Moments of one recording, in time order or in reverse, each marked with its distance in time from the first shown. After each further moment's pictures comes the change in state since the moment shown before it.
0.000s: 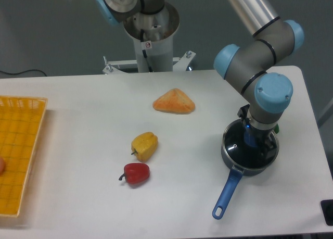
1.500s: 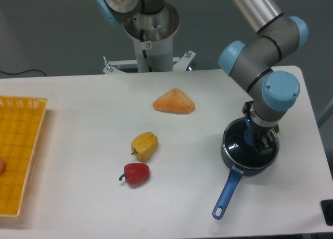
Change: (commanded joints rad) arm 0.021 0.002 0.023 -0.060 0.012 0.074
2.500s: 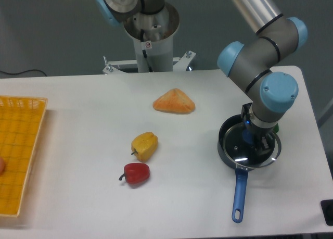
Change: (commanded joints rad) arm -0.008 0.000 0.018 -0.026 0.003 -0.066
